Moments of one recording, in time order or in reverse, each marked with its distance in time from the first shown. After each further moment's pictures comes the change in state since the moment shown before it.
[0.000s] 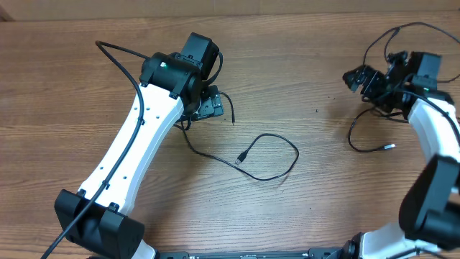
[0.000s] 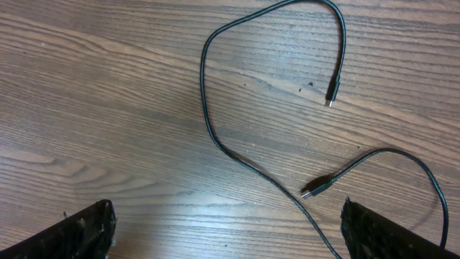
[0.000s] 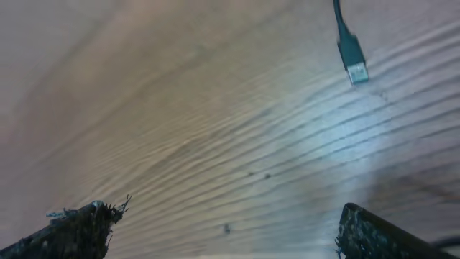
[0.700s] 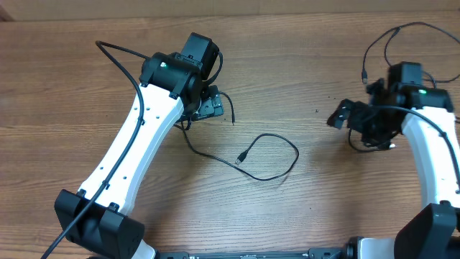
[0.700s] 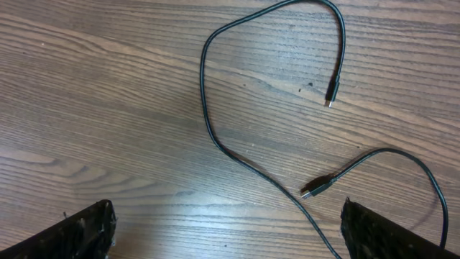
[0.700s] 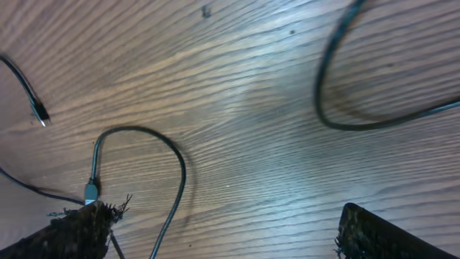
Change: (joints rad) left arm 0.000 0.000 0.000 0.000 0.000 0.000; right arm 0.169 -0.182 0.024 -0.657 0.190 -0.051
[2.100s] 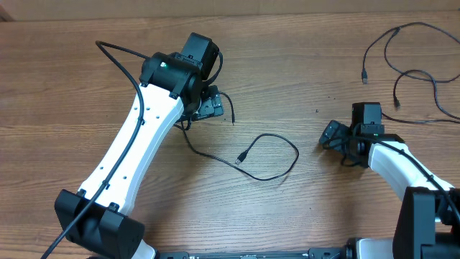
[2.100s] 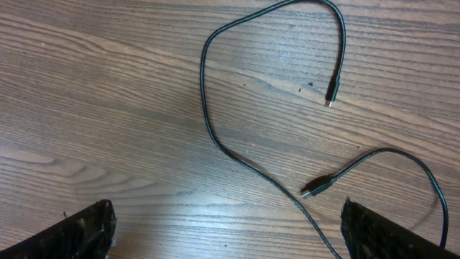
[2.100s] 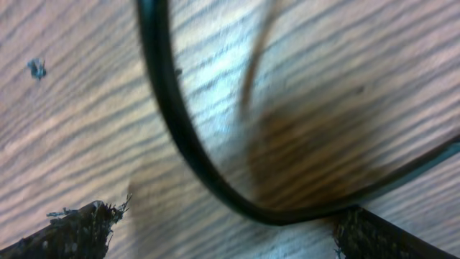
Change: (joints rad) left arm 0.000 0.000 0.000 0.000 0.000 0.000; right arm 0.075 0.013 -0.520 0.742 0.294 0.282
